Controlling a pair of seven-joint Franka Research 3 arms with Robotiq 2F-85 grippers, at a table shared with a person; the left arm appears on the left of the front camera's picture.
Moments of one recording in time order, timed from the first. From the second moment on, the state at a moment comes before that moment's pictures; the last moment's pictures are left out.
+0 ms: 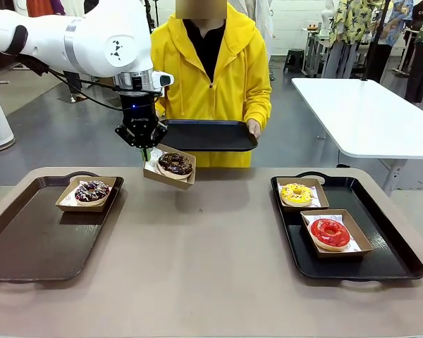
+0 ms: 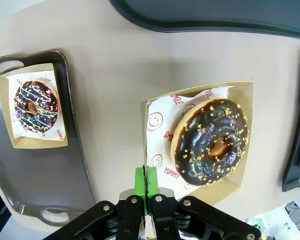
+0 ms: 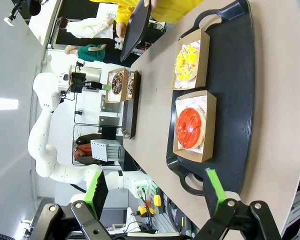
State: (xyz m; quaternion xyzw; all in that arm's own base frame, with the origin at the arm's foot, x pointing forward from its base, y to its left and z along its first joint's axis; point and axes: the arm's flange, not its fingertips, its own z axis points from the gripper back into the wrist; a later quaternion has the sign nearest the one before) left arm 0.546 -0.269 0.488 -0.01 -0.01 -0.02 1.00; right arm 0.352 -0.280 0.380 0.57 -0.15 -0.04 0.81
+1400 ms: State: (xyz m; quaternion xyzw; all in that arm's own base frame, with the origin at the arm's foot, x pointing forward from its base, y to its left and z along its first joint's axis) left arm 0.388 -0.001 0.468 0.01 0.00 -0.01 1.00; right arm 0.351 -0.280 0.379 0.57 -0.15 -0.04 0.81
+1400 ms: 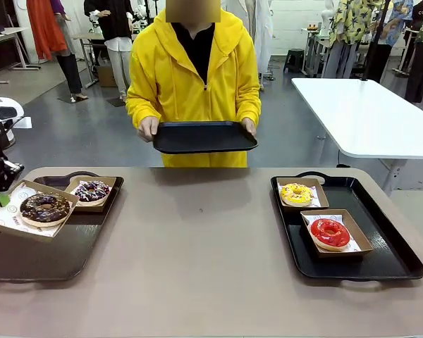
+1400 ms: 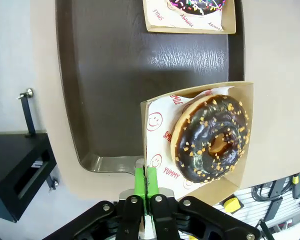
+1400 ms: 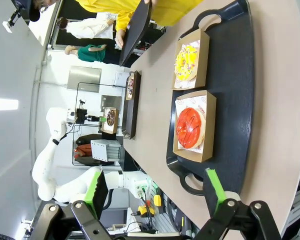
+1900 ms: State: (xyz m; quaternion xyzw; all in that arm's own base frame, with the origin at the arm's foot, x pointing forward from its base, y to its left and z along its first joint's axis) left arm 0.387 -0.001 0.469 0.01 0.01 -0.02 1.00; right arm 0.351 -0.280 0.379 0.57 -0.15 -0.04 0.81
